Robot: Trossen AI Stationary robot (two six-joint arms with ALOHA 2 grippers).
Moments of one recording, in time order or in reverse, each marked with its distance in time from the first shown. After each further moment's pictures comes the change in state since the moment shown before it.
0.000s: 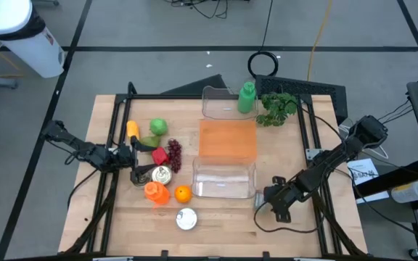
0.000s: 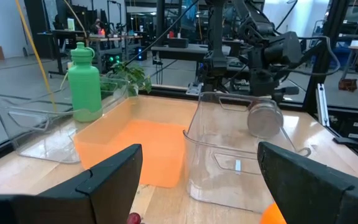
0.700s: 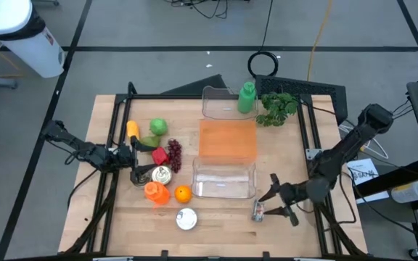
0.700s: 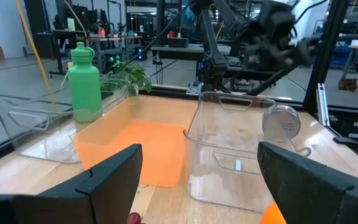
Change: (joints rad) left arm 0.000 0.000 0.000 -0.003 0.000 0.000; right arm 0.138 -0.297 -0.235 0.986 0.458 -0.485
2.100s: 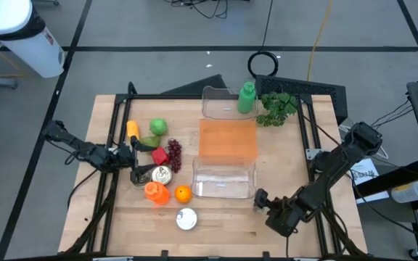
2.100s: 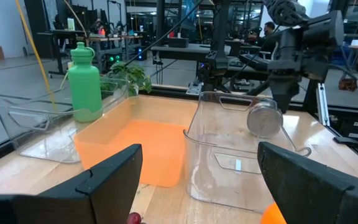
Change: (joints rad) left arm 0.000 0.000 0.000 -0.002 0.000 0.000; right arm 0.009 0.445 0.559 -1.191 -0.050 -0.652
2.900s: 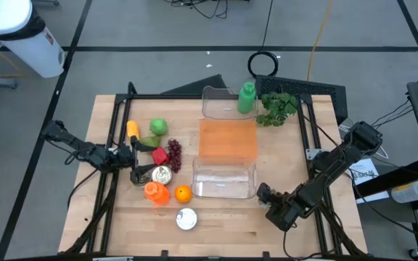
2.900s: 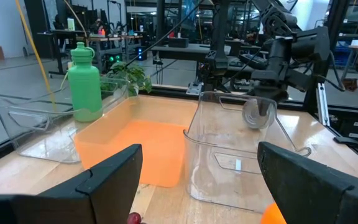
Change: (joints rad) left arm 0.000 0.000 0.000 0.000 0.000 0.000; right arm -0.014 -0.014 -0.104 0.013 0.021 0.108
